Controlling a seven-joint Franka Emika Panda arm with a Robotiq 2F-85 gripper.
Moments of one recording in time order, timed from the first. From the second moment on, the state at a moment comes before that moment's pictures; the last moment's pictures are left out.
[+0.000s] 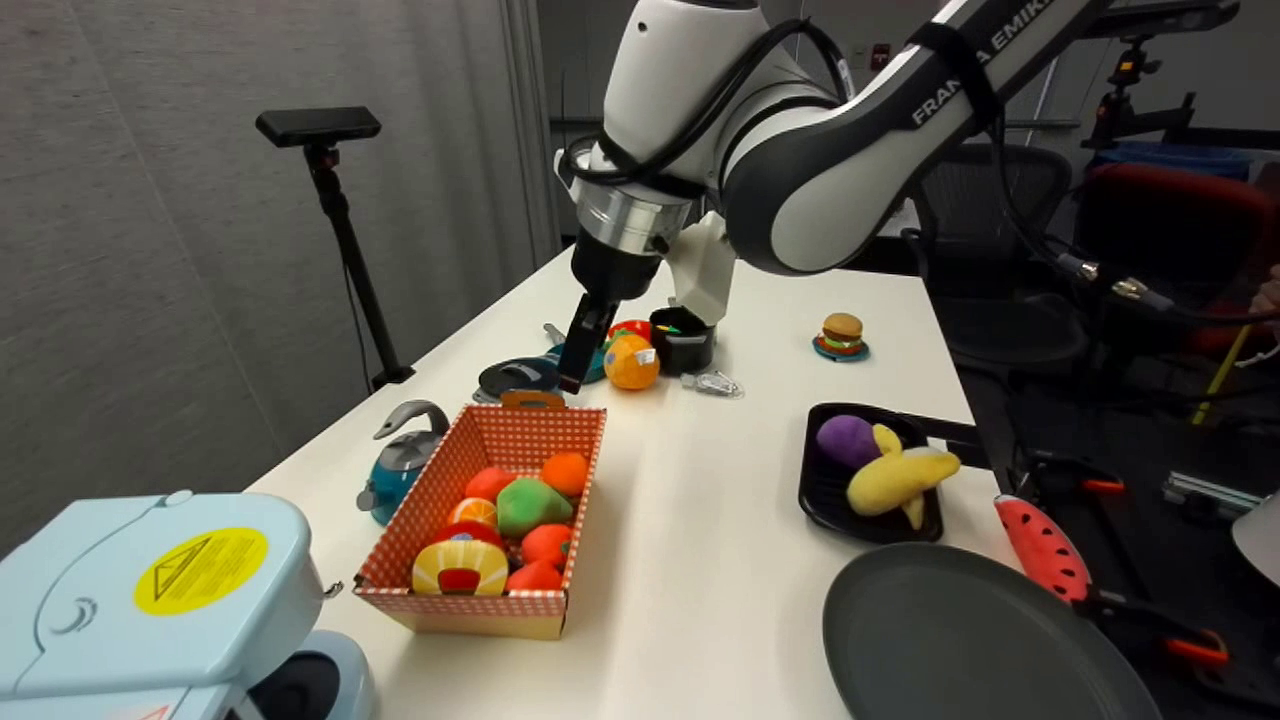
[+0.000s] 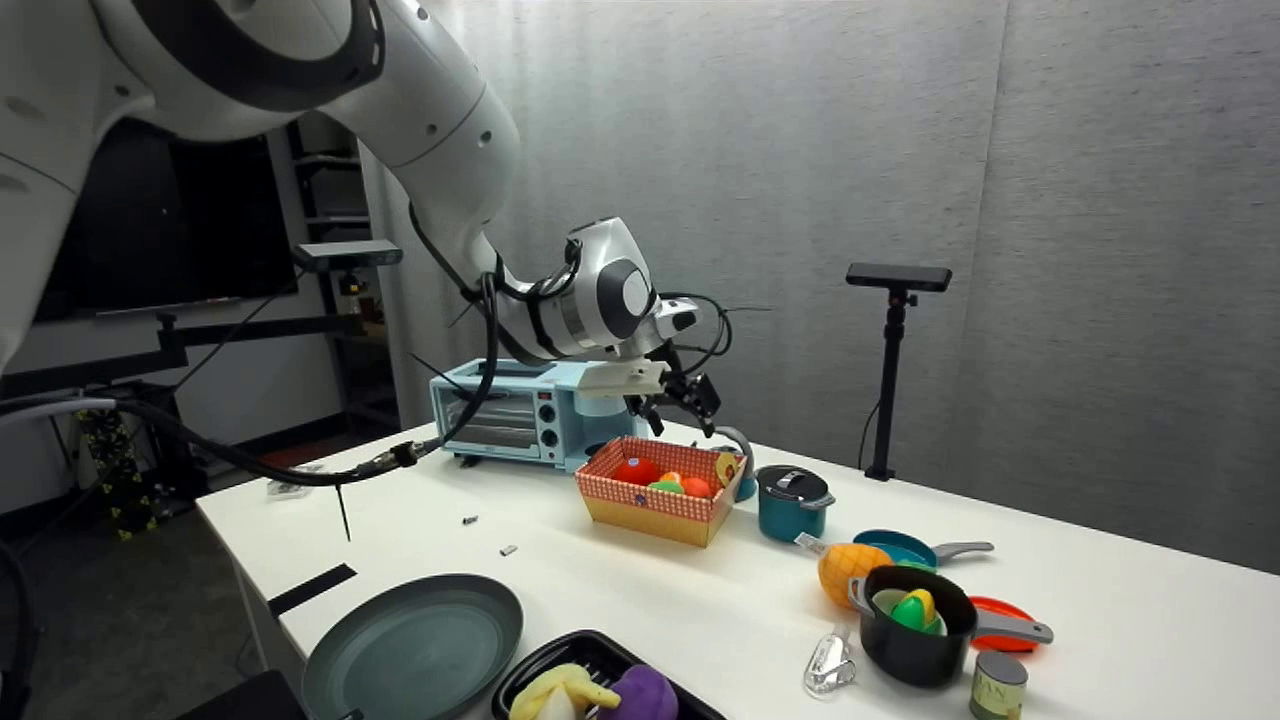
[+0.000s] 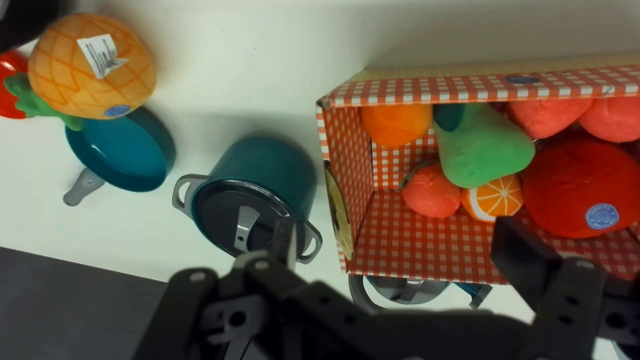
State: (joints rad) arm 0.16 0.47 -0.05 -1.87 -0.36 2.71 0.26
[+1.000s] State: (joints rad) arm 0.25 0.64 -0.07 -1.72 -0.33 2.70 0.26
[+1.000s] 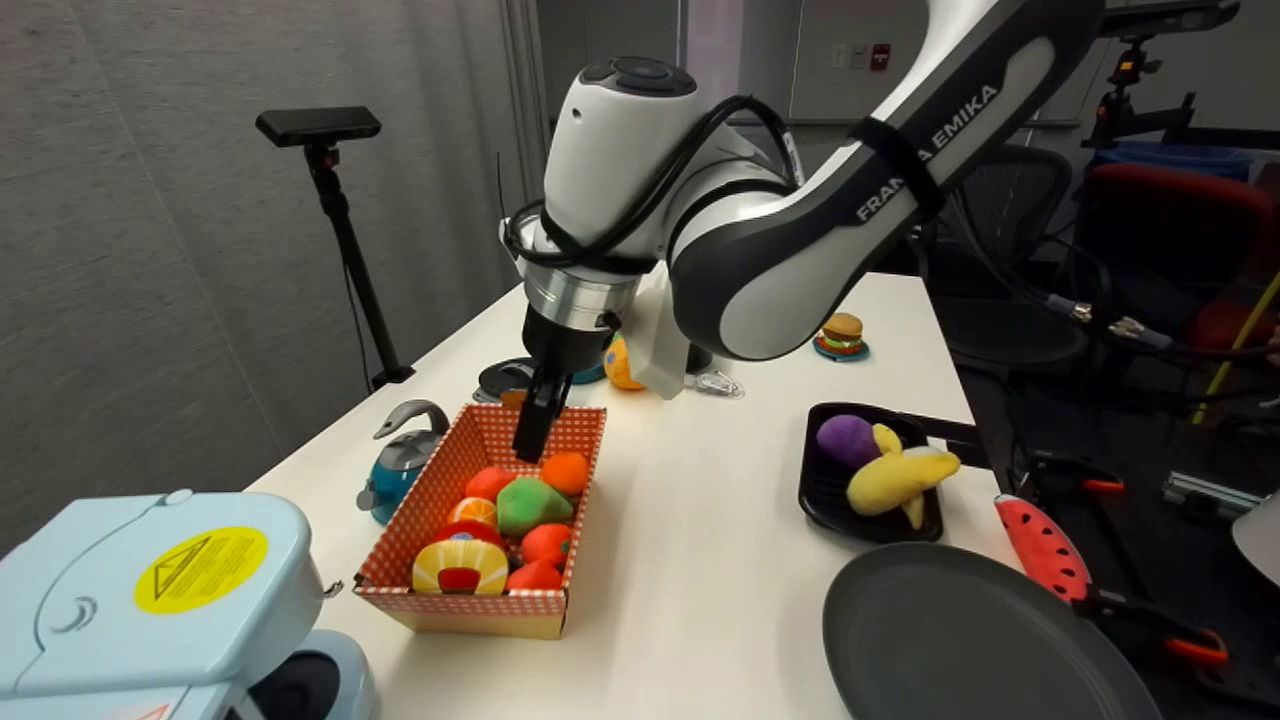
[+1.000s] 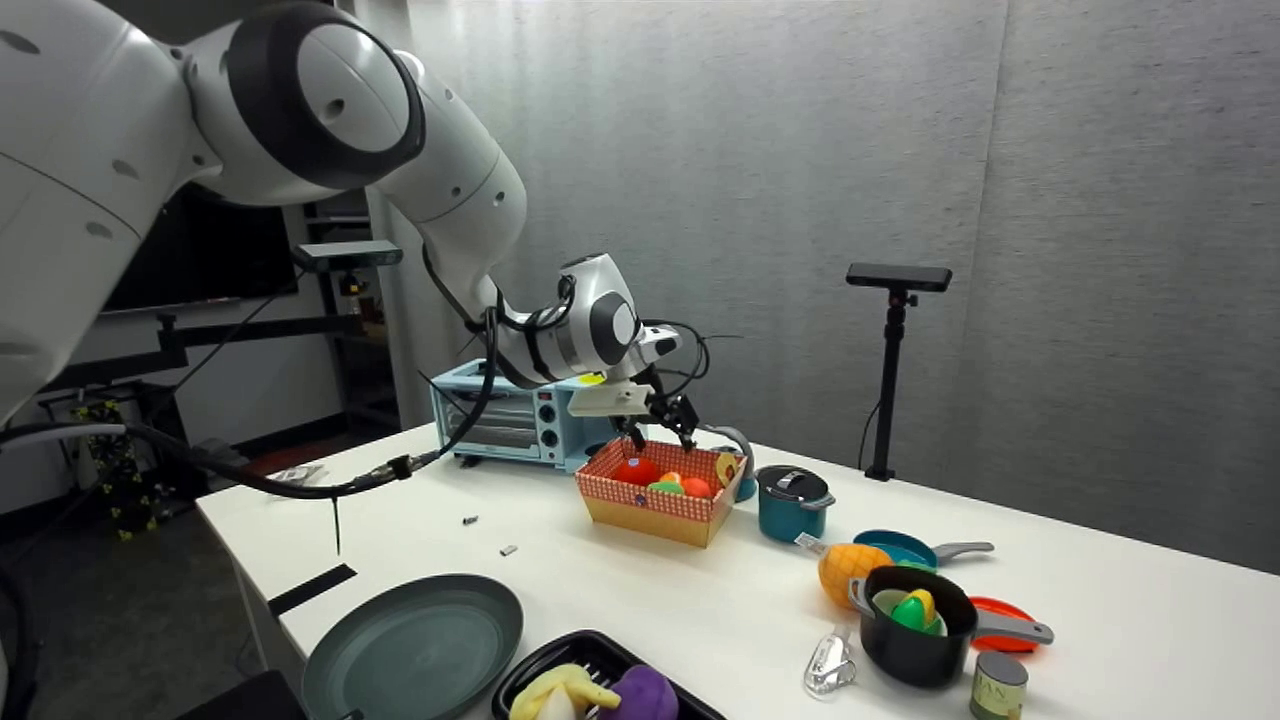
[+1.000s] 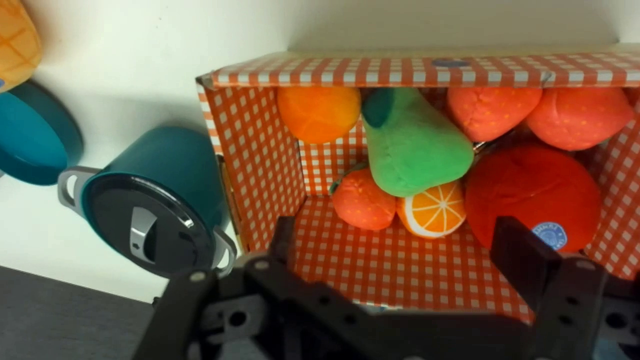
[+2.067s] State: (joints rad) arm 0.25 0.74 -0.07 -1.72 -0.24 2.67 0.26
